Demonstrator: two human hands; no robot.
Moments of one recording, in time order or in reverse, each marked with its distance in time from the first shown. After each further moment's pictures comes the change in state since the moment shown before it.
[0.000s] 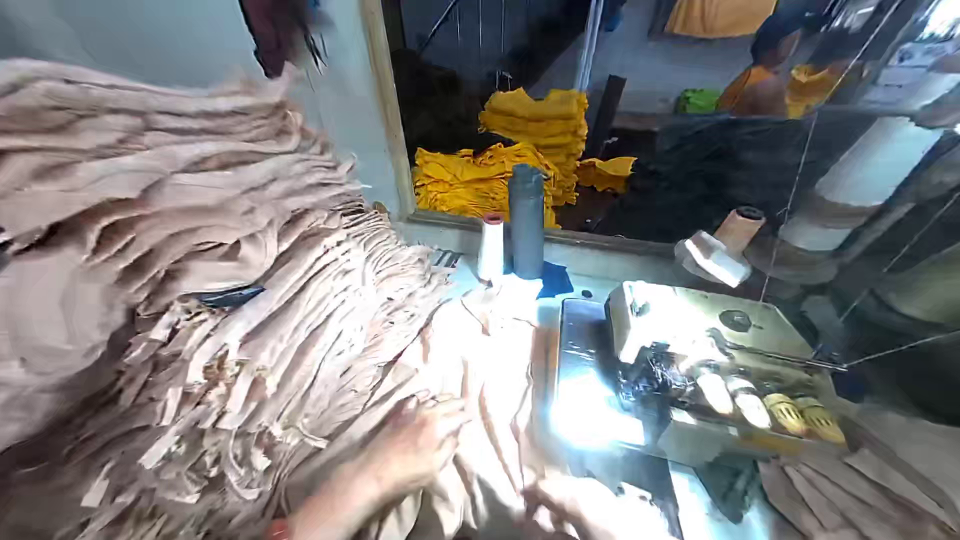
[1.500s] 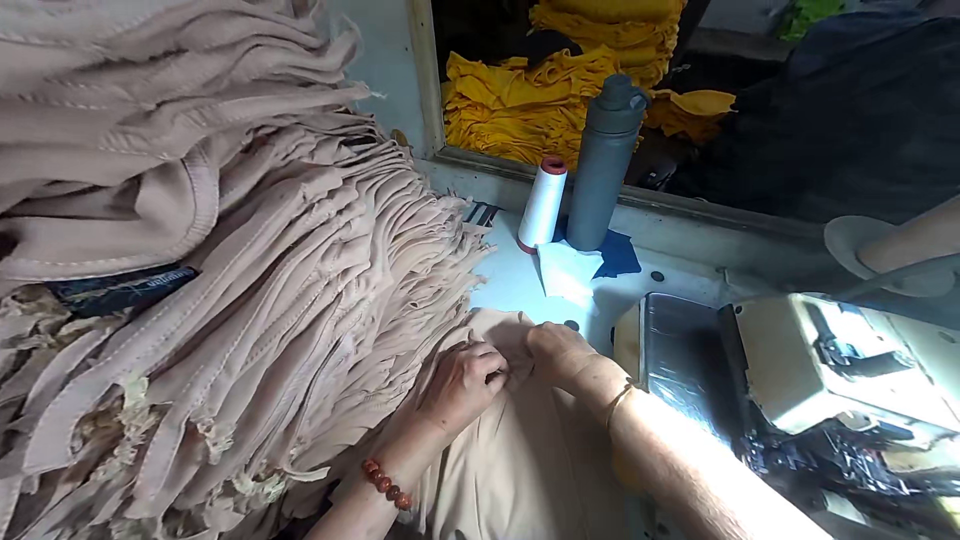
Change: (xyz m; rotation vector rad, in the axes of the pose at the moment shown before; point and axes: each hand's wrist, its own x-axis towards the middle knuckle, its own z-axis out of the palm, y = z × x) left_hand 0.094 -0.060 0.045 -0.119 0.584 0.035; right_hand 0.234 0.045 -0.055 -0.433 -0.263 0.523
